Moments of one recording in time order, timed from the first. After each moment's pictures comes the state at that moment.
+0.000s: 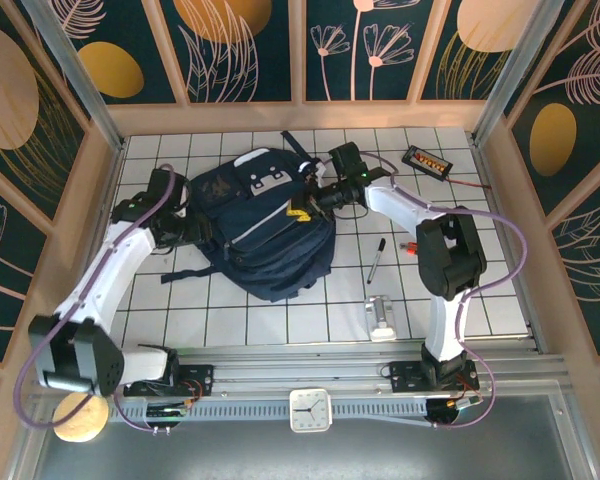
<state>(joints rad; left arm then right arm) -0.19 1.28 1.14 -0.95 -0.03 -0.35 0.49 1.93 1.47 -0.42 -0.95 0.90</state>
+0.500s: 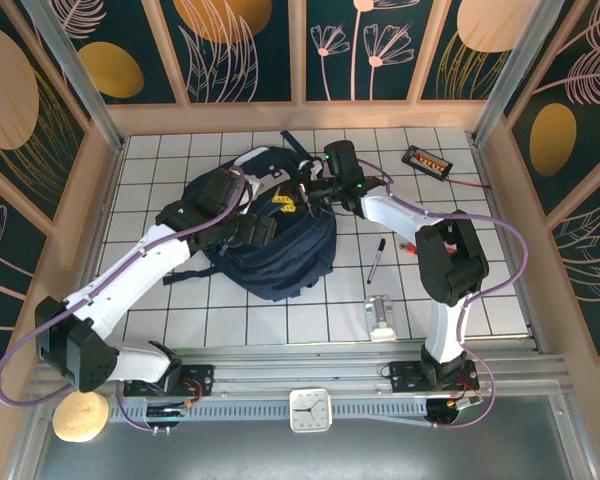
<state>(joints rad) -0.60 1.36 1.23 -0.76 -0.12 -0.17 0.55 1.90 1.40 -0.04 -0.94 1.41</state>
